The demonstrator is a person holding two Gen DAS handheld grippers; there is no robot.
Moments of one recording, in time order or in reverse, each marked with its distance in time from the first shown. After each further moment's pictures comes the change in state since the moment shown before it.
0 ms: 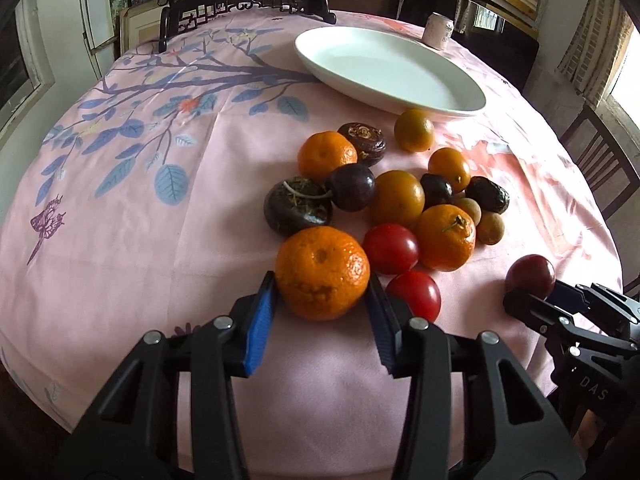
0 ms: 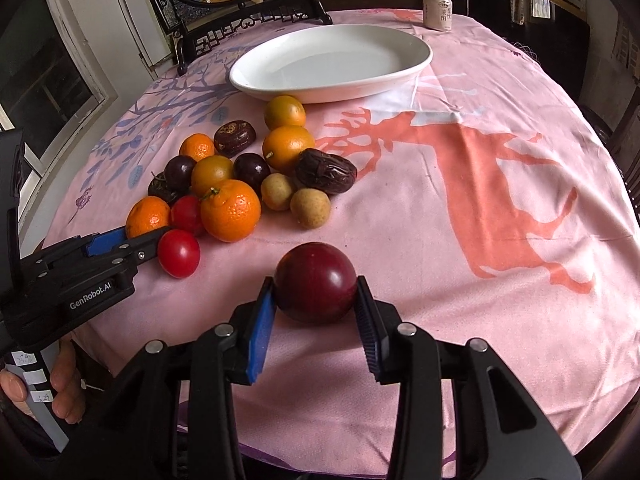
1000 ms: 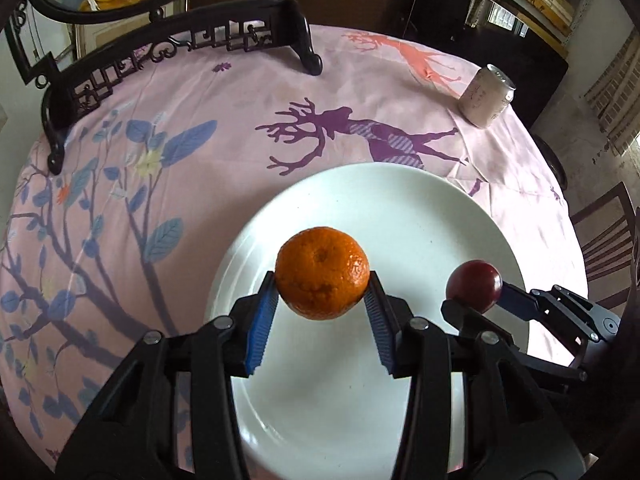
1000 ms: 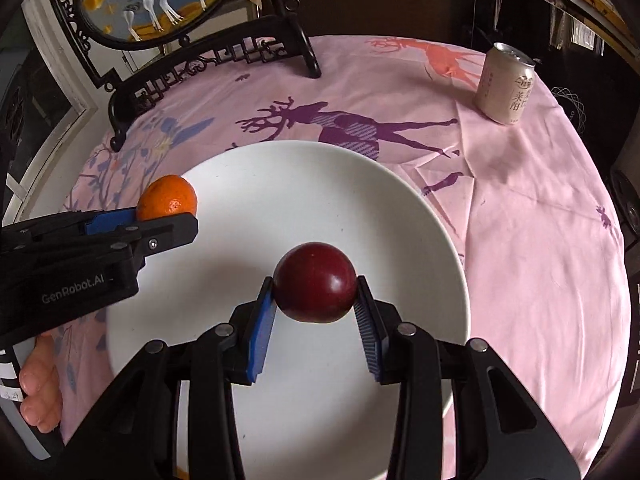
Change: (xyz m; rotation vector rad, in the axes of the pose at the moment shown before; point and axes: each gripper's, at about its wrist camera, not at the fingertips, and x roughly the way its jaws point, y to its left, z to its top) left arm 0.152 -0.024 0.297 -0.026 0.131 -0.031; right arm 0.142 -0.061 0.282 -0.099 0.067 0.015
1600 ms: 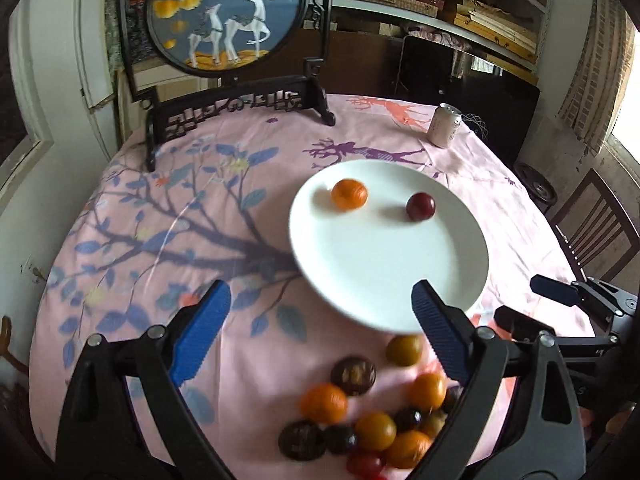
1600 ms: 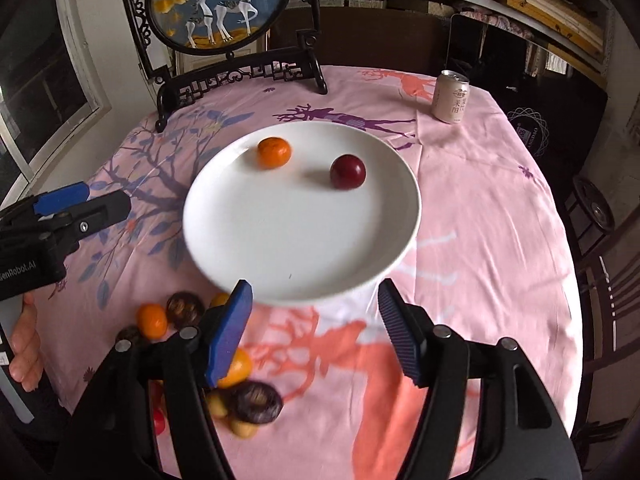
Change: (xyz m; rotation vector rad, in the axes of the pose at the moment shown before) left arm -0.158 0.021 -0.167 0.027 -0.299 0.063; right arm -0.134 0.053 -0.138 -0.022 -0.144 -0.090
